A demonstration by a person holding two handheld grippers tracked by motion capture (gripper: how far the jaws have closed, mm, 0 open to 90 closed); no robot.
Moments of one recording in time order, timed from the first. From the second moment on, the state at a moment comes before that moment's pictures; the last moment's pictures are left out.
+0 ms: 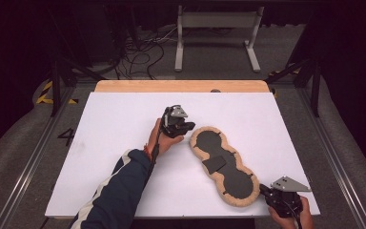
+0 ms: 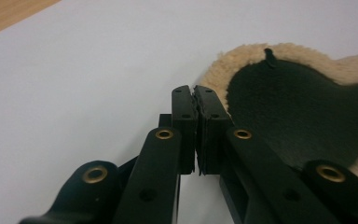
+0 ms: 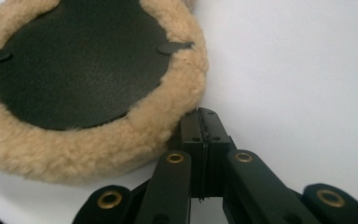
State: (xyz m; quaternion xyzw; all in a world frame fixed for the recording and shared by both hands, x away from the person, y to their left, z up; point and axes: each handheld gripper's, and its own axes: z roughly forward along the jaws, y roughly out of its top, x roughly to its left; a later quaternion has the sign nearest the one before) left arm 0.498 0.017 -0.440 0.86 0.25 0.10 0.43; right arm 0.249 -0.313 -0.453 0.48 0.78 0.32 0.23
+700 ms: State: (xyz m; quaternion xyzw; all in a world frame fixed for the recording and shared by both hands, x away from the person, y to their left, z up) left arm 0.510 0.001 -0.449 0.92 0.19 0.09 0.33; right arm 0.264 -0.303 -0.452 0.47 0.80 0.30 0.25
